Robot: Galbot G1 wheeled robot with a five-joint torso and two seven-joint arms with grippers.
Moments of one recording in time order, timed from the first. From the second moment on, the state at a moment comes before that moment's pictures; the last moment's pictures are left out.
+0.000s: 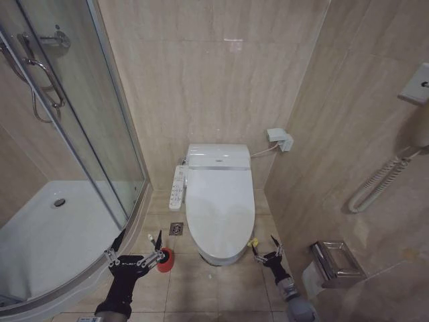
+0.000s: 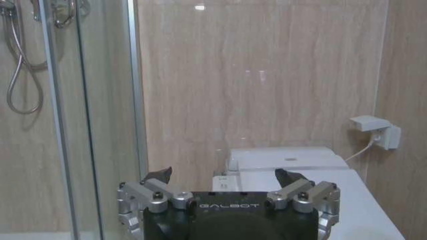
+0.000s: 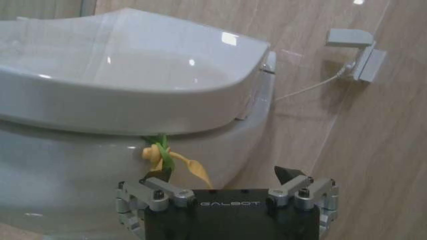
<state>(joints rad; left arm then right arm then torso) 1.87 -1.50 -0.53 -2.43 -0.02 0.01 0.01 -1.05 1.37 0.52 0.85 -0.17 0.73 -0.05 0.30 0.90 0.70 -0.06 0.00</state>
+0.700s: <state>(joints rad) 1.87 -1.50 -0.53 -2.43 -0.02 0.01 0.01 -1.01 1.39 0.52 0.80 -0.18 0.74 -0.03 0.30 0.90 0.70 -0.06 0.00</state>
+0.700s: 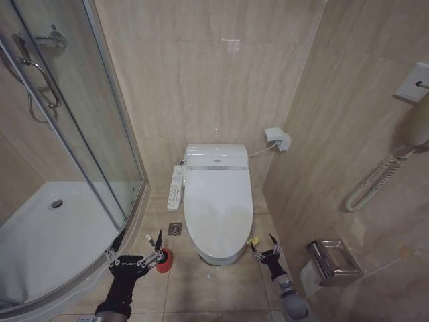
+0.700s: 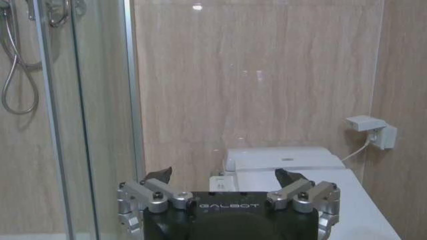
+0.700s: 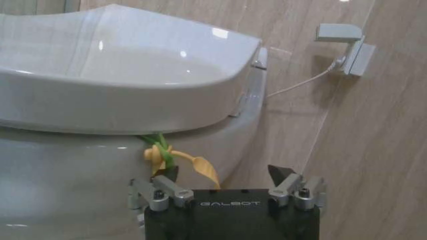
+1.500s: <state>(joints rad) 1.87 -1.50 -0.53 -2.43 -0.02 0.01 0.01 -1.01 1.38 0.52 0.82 -0.17 0.74 -0.02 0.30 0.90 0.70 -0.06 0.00</state>
